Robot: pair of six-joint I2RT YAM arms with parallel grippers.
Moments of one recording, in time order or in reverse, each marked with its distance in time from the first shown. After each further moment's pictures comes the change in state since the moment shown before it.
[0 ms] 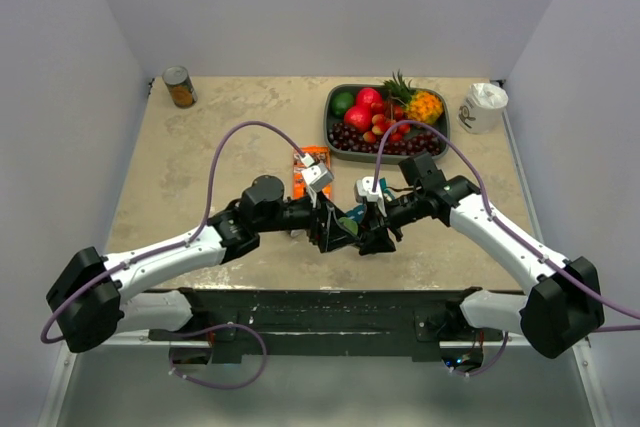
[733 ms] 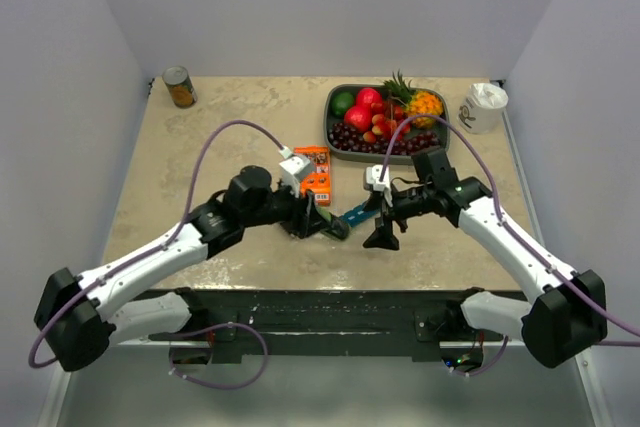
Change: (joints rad) left arm 0.051 -0.050 0.066 -0.340 -0.103 0.055; right arm -0.039 -0.039 -0.005 0.068 0.066 0.074
